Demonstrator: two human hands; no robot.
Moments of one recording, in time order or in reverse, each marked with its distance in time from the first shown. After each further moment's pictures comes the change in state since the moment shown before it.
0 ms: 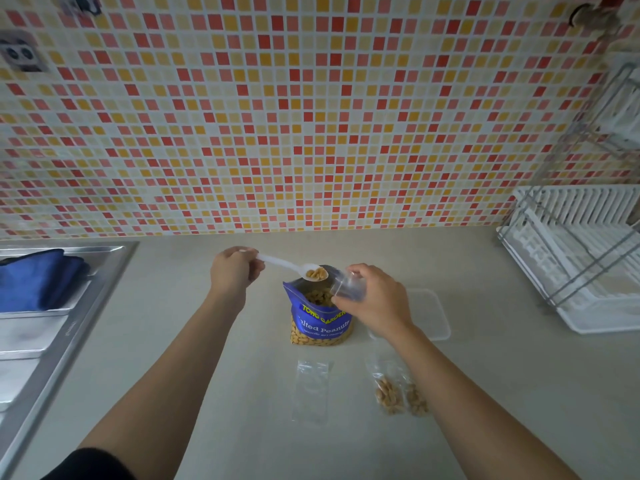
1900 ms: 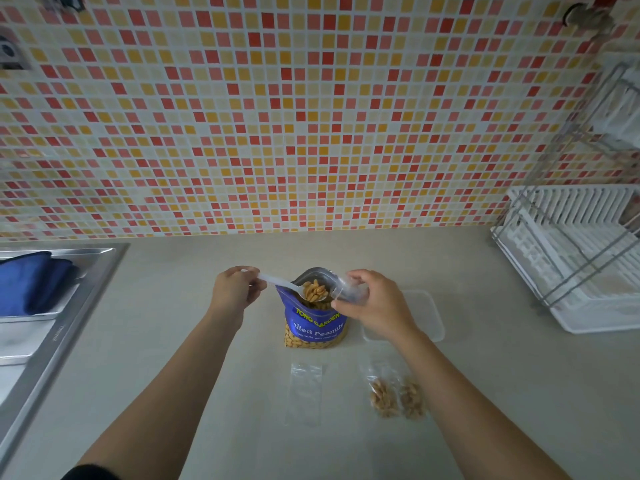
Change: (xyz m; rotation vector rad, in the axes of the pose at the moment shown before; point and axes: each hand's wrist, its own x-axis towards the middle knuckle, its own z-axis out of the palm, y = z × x) left_hand -0.008 -0.022 0.004 0.014 -0.079 -0.110; right_hand -0.002 0.012 -0.008 0.239 -0.086 0.072
